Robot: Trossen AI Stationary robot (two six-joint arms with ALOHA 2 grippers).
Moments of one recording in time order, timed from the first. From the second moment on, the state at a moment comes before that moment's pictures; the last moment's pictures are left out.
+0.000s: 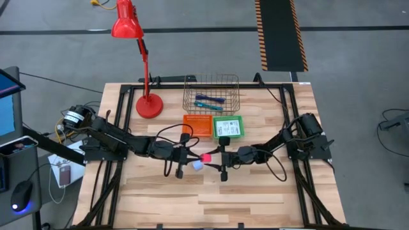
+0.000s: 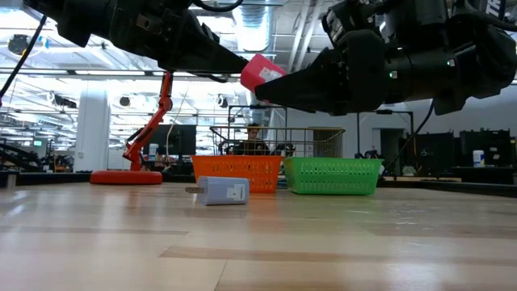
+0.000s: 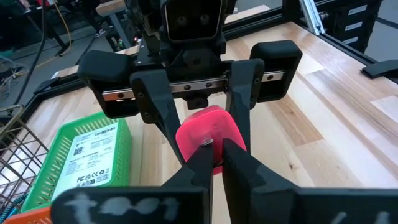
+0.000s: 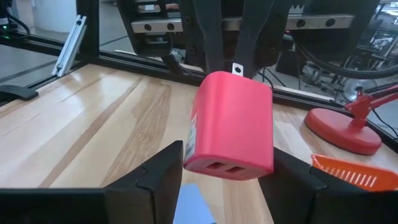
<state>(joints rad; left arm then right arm) -0.26 1.49 0.64 0.54 -0.20 0.19 0.30 1.92 0.64 1.16 0.26 -0.22</state>
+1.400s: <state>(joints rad) -0.07 1.40 0.64 0.27 -0.47 0.27 0.20 1.92 0.63 1.05 0.29 -0.17</state>
